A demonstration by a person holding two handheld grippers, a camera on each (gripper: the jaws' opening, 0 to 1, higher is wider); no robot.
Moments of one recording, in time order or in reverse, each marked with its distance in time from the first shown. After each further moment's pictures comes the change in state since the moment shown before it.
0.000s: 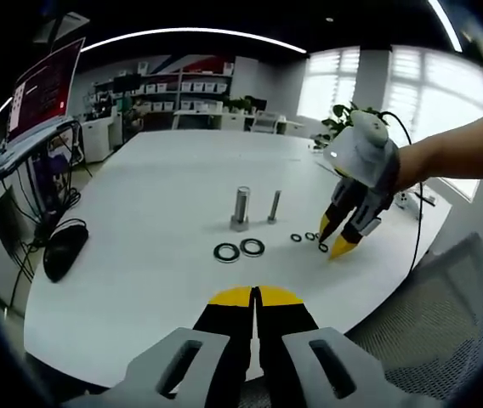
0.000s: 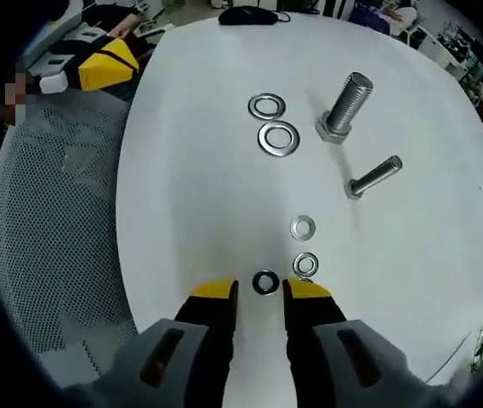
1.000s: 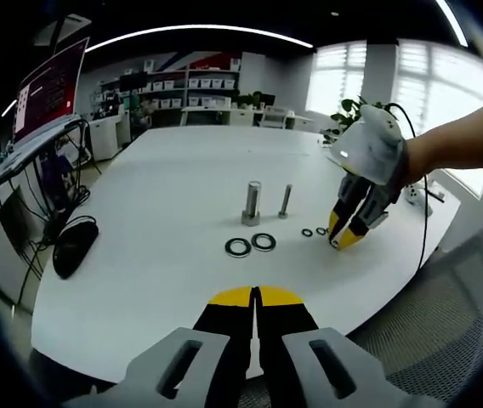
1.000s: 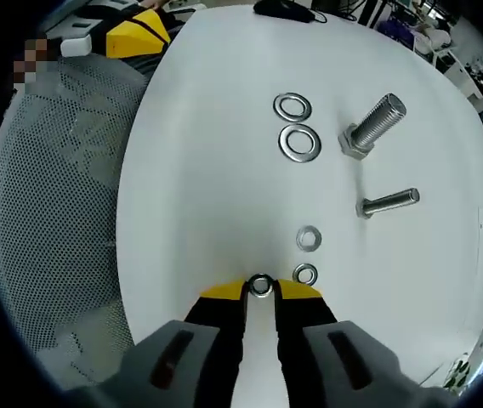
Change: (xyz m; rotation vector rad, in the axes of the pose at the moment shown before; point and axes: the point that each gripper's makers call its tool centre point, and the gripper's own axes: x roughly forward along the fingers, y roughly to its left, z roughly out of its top) left arm -0.002 0.010 -0.004 0.005 0.018 0.056; right arm 0.002 0.000 0.003 -0.161 0.050 0.003
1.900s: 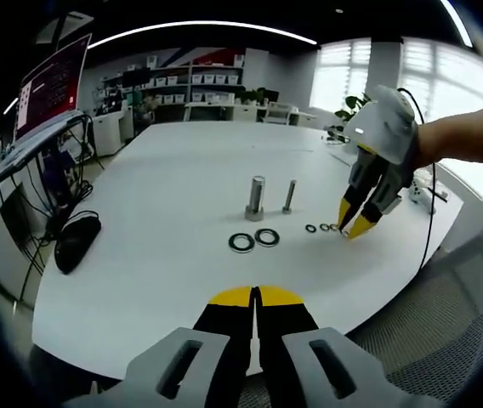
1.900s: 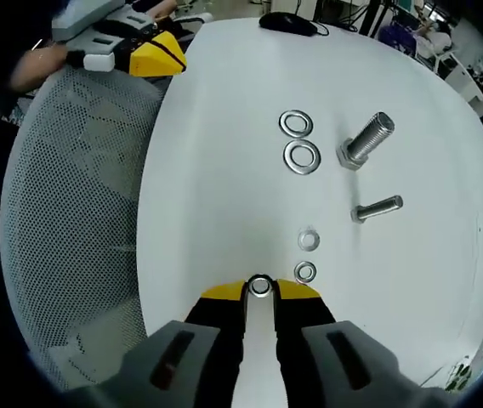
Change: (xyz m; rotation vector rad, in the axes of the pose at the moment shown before) left arm 0.000 0.002 -0.004 -0.011 0.025 0.014; right arm -0.030 0.001 0.007 -0.017 -0.051 0.032
